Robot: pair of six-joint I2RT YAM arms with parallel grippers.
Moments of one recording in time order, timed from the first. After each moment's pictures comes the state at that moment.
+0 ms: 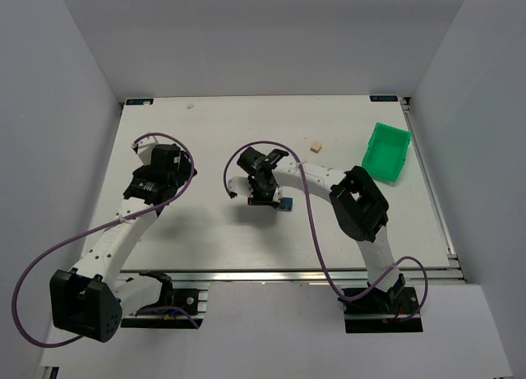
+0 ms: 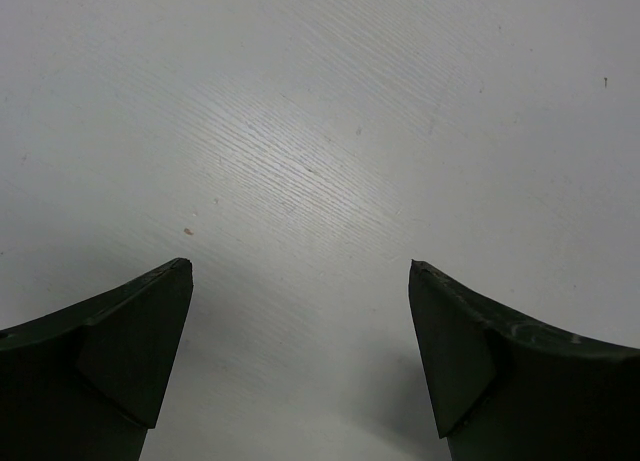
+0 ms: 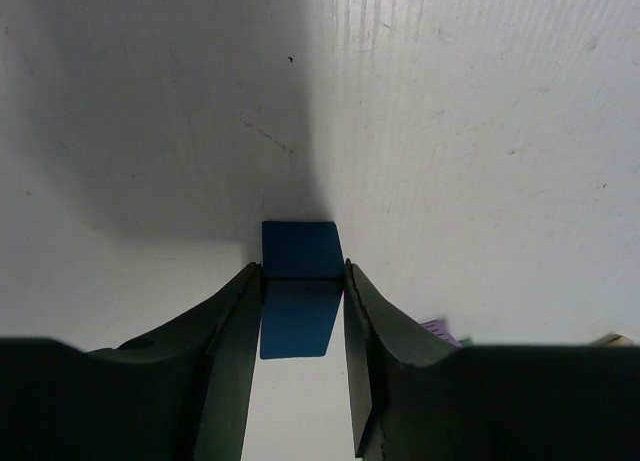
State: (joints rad) left arm -0.27 1.11 0.89 -0.51 -0.47 -0.72; right arm 0.89 2.10 1.65 -0.92 0.03 -0.76
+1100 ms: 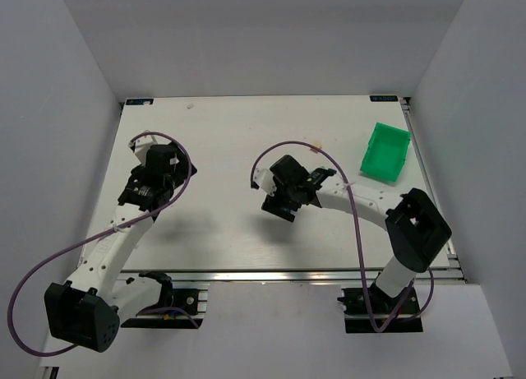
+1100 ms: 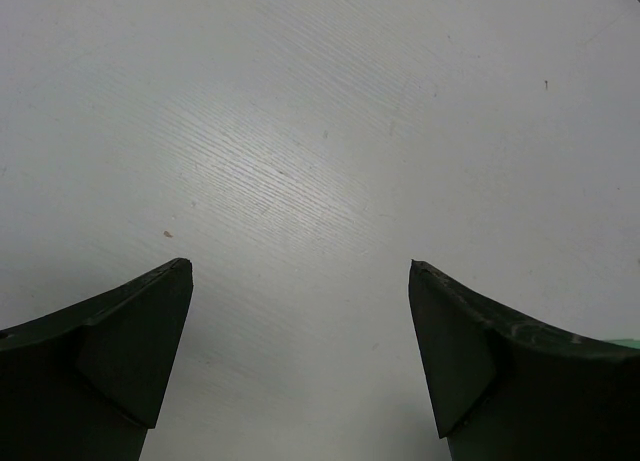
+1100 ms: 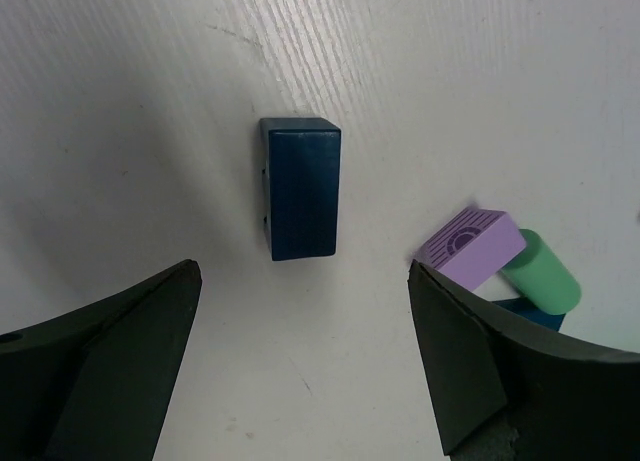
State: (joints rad) left arm -0.27 1.05 0.90 -0.51 -0.43 -0.71; right arm 0.85 1.63 1.13 -0.50 0.04 -0.50
